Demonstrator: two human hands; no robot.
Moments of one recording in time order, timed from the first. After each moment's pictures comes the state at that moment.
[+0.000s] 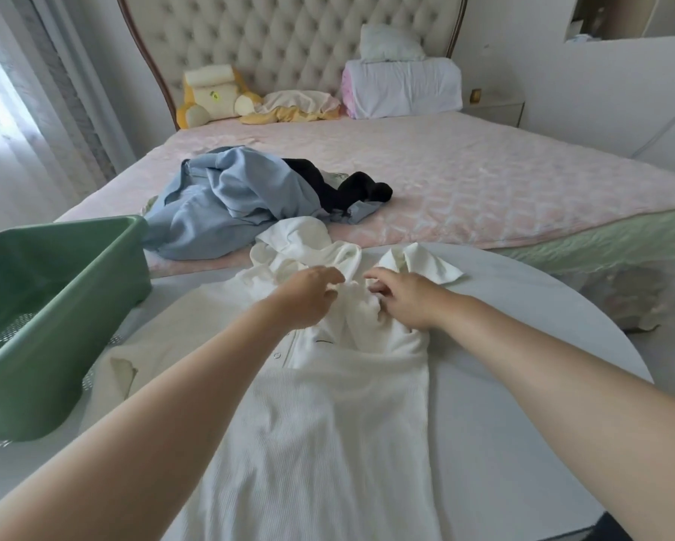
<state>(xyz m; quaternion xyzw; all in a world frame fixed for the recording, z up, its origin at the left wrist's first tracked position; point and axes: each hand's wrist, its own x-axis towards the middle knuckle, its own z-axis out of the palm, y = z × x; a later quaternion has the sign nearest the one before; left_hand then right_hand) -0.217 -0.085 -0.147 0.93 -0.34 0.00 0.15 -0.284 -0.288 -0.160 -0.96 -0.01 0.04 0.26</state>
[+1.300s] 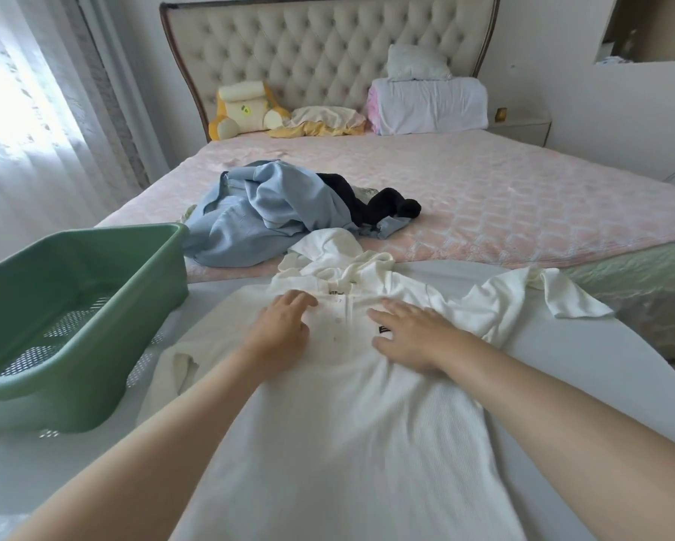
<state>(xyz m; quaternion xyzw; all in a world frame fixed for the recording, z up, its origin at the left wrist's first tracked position) -0.218 -0.004 -0.178 0.94 -0.25 0.06 0.20 -0.286 -0.240 -0.171 -0.99 -0.02 0.10 0.05</state>
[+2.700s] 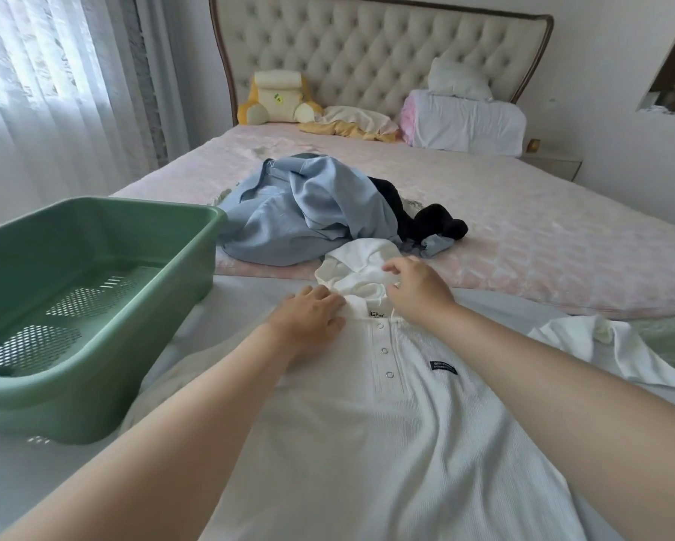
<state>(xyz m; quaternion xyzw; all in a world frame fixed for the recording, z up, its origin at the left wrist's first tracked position) -0.149 0.021 -0.177 0.96 -0.27 0.02 0.10 -0.168 -0.186 -0.141 -0.97 0.02 -0.13 0.20</state>
